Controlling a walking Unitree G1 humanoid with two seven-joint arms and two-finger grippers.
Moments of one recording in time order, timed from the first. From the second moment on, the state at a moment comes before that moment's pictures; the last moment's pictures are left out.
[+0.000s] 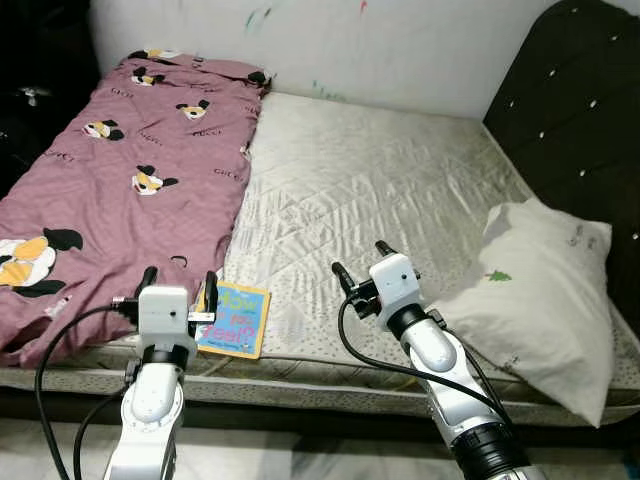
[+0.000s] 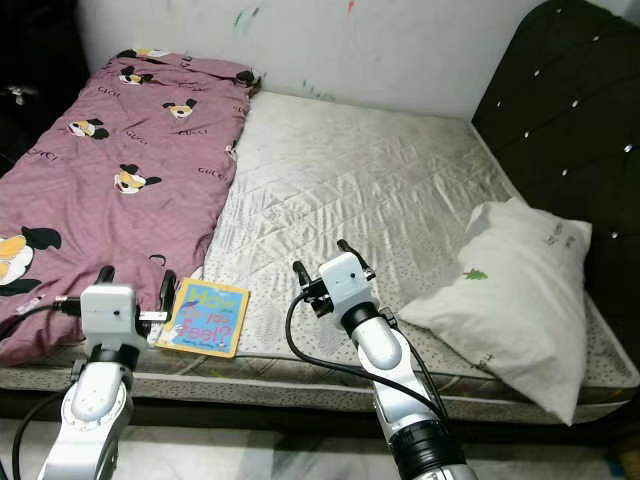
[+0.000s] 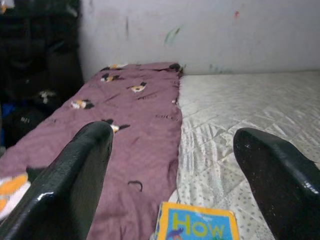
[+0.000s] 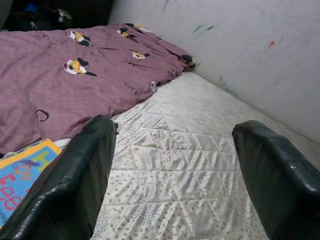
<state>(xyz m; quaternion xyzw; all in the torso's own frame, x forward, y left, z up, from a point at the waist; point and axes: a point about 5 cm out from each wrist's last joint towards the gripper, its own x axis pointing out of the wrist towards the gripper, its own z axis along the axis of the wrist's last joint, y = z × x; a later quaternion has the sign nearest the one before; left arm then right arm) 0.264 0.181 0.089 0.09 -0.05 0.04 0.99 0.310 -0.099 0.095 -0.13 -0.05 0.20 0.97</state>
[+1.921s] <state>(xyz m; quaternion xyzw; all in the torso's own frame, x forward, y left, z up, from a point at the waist) 0.268 0.190 0.081 0.13 -0.05 0.06 0.99 0.315 -0.079 0.092 -0.07 -0.05 0.17 0.98</state>
